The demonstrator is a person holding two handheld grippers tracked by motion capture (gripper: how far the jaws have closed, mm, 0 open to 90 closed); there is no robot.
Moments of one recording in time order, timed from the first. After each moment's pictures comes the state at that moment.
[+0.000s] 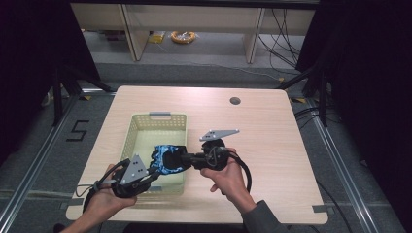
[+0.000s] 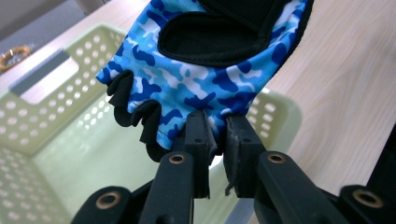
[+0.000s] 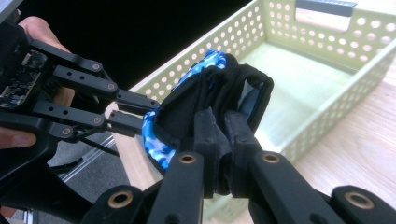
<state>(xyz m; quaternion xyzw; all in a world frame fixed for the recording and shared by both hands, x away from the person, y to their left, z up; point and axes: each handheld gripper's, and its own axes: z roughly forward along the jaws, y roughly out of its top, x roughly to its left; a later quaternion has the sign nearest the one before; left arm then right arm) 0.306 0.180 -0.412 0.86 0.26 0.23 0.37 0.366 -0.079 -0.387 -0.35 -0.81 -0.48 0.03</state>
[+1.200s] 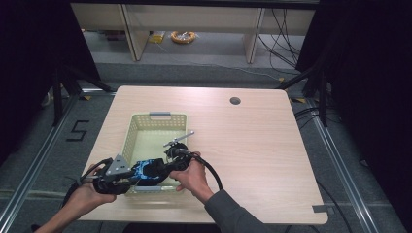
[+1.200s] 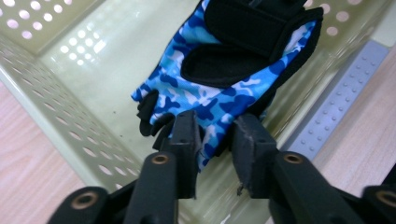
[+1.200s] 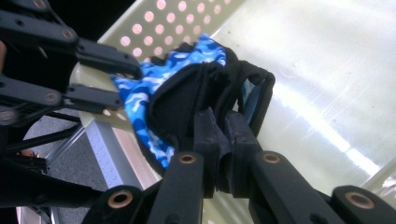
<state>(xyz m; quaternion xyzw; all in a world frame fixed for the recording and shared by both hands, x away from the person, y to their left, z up) 0.325 0.233 -0.441 0.88 0.31 0.18 0.30 0.393 0.008 -0.446 -0.39 -0.85 -0.35 0.08</state>
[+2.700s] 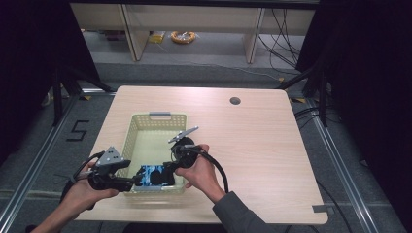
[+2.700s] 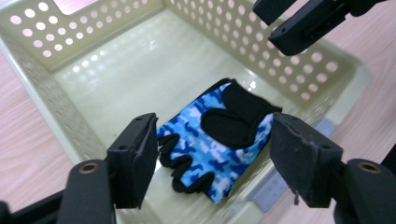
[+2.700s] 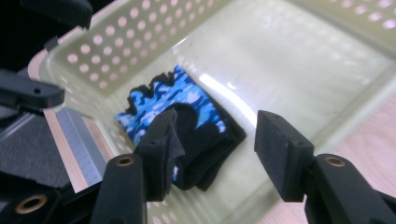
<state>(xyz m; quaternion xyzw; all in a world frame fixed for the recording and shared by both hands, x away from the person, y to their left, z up) 0.324 0.233 -0.416 0.84 0.36 0.16 0.37 0.391 -0.014 -0.415 -0.35 -0.87 -0.35 -0.02</state>
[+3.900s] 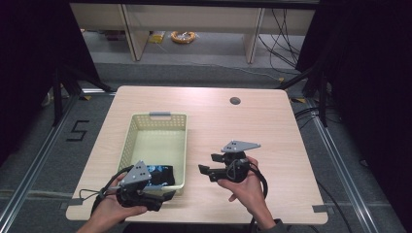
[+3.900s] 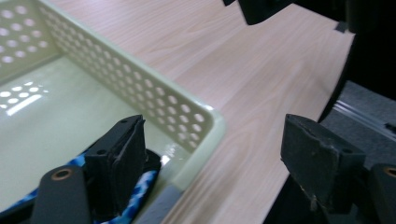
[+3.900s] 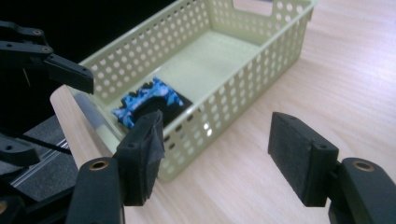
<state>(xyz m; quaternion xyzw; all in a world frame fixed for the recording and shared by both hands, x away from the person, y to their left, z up) 0.288 0.154 -0.424 0.82 0.31 0.10 0.47 0.349 -0.134 -0.414 -0.37 -0.80 -0.47 -0.05</state>
